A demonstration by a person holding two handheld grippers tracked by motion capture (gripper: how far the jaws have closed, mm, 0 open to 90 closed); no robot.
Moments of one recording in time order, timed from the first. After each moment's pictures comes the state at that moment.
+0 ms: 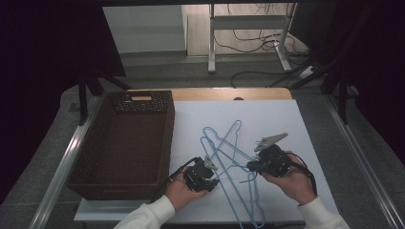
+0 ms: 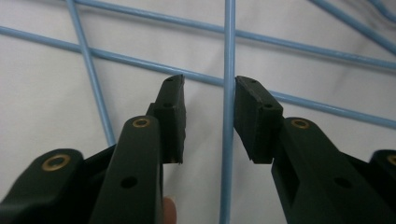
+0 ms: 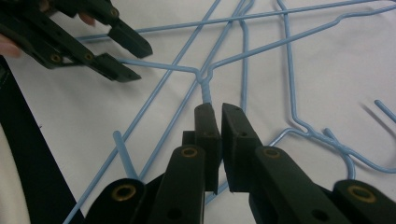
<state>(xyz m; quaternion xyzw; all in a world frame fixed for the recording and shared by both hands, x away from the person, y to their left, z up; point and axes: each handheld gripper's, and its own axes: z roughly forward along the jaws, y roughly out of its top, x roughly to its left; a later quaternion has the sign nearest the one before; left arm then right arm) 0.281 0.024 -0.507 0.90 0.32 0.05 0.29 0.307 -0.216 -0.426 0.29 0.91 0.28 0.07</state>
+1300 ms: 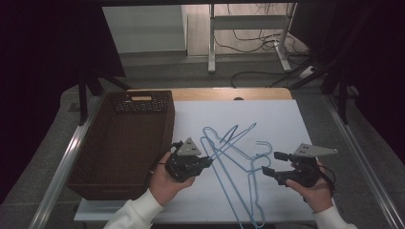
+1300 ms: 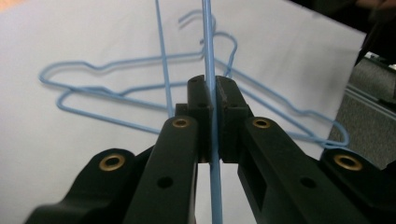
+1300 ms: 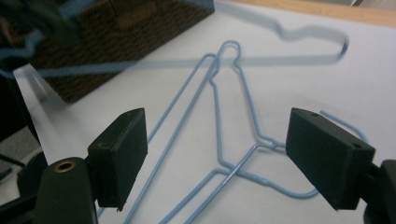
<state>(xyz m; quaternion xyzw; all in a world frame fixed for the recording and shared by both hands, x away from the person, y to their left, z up) 0.260 0.073 -0.406 0.84 0.31 0.09 0.43 0.285 -0.292 -0.439 0.34 0.81 0.48 0.10</state>
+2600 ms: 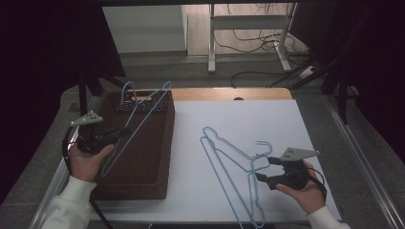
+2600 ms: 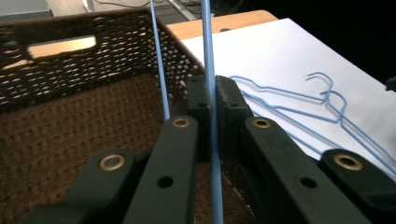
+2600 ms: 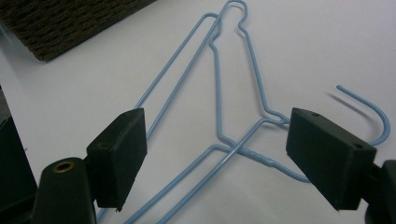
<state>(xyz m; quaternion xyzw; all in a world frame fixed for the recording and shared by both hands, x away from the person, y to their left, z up) 0.285 0.286 -0.392 0.73 0.47 0.15 0.47 0.287 -0.274 -0.458 0.32 0.84 0.42 0.10</state>
